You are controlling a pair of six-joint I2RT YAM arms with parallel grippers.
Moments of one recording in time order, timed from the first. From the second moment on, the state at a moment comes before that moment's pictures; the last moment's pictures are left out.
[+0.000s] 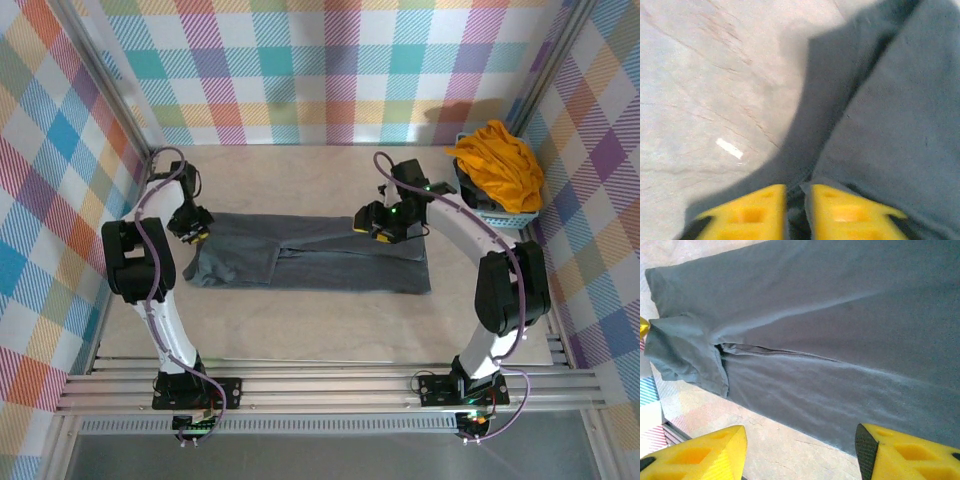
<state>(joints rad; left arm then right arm) 0.10 1.99 1.56 -1.01 -0.12 -0.56 0.35 1.73 1.35 -0.75 -0.49 0.54</state>
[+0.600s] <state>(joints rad) -0.08 1.80 1.18 -0.81 0.04 -0.92 0.22 2.08 1.57 -0.92 -0.24 0.46</state>
